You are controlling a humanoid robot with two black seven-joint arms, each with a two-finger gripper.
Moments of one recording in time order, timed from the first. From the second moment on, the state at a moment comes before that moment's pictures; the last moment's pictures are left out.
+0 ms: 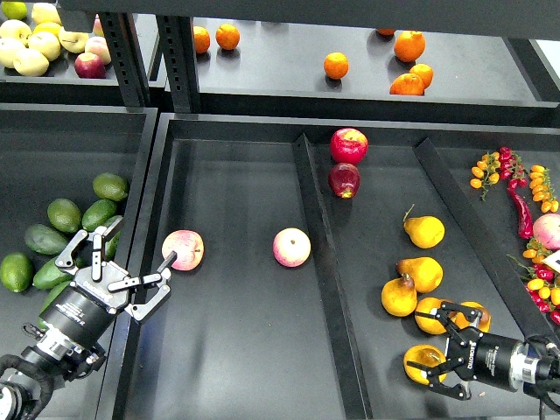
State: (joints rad) left arm 0.24 0.00 -1.49 -1.38 -0.11 -0.49 0.49; right arm 0.15 -0.60 0.87 0.98 0.02 0.58 -0.49
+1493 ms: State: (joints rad) left arm 0.24 0.00 -1.46 -1.38 -0.11 -0.49 0.49; right arm 0.12 0.02 1.23 0.92 0.14 0.57 -0.48
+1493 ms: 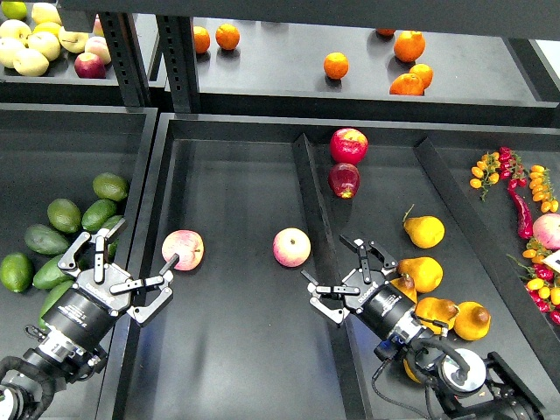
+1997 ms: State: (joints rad) left arm -0.02 0.00 -1.33 -1.34 -0.09 -0.48 0.49; right arm 0.13 0.01 1.25 1.10 0.14 0.48 -0.43
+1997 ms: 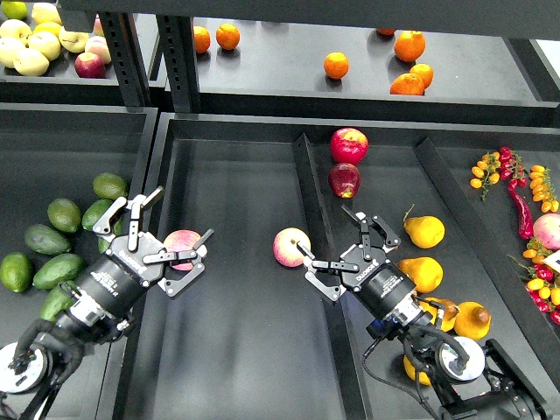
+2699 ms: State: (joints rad) left arm 0.00 0.00 -1.28 -1.31 -0.10 -0.48 0.48; right arm 0.11 0.01 1.29 1.21 0.26 0.43 -0.42
